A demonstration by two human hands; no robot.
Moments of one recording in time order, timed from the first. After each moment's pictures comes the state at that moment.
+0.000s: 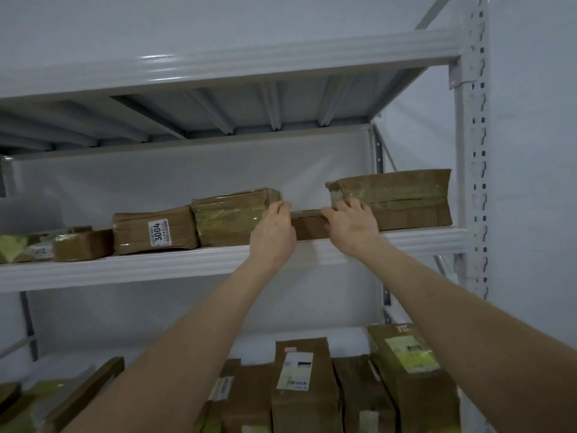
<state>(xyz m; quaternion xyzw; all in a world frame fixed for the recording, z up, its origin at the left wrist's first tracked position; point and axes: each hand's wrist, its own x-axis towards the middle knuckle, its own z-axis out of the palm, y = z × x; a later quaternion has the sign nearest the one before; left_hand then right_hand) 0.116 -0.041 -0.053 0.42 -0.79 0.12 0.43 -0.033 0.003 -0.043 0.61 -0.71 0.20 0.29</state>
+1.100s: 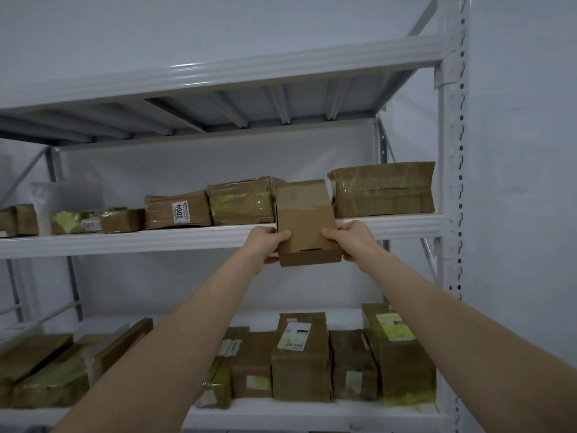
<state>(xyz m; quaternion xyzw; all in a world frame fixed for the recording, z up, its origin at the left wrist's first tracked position) 0.143 0.032 -0.077 0.47 -0.62 -0.43 0.46 -0.028 0.077 -0.085 0.48 -0.63 0.56 -0.24</state>
